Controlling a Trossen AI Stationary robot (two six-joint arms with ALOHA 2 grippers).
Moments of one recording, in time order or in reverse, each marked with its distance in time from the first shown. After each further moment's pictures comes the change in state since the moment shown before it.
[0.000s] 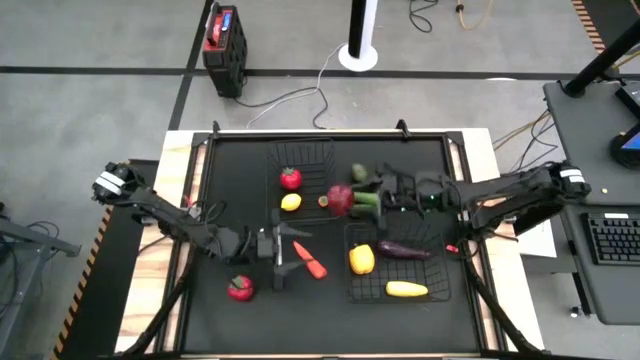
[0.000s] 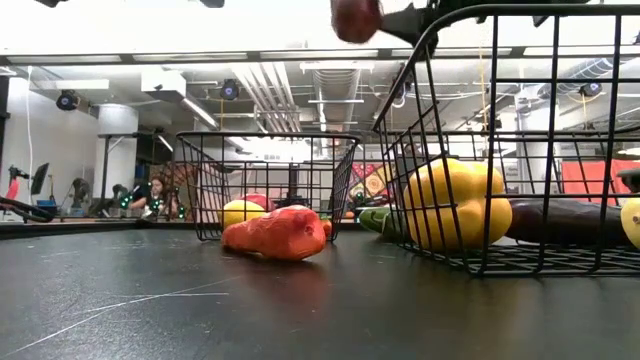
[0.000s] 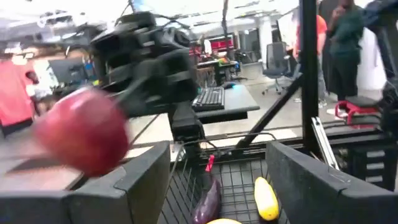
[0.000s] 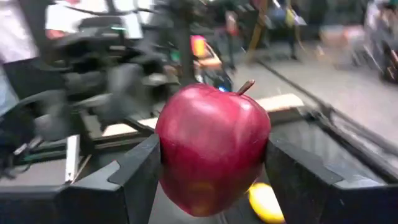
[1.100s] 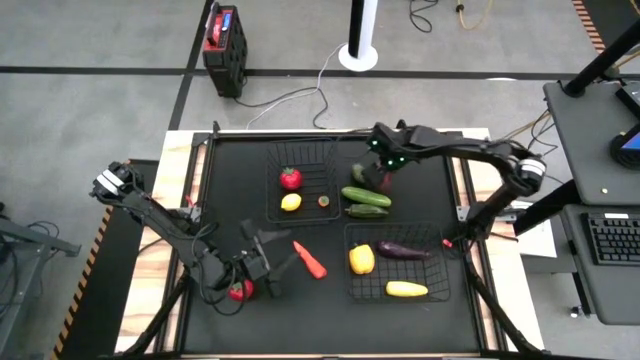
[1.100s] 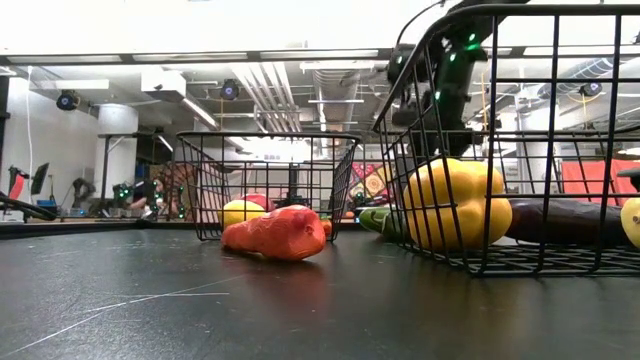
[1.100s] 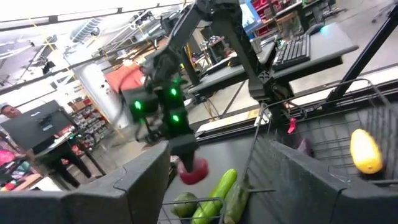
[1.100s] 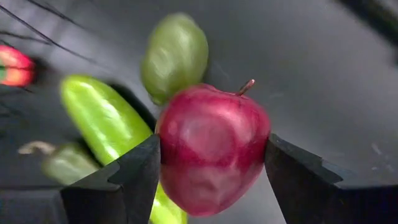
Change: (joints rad) left arm -0.223 0.001 0.090 -0.133 -0.603 0.317; right arm -0.524 0.394 0.451 -1.264 0.008 0.238
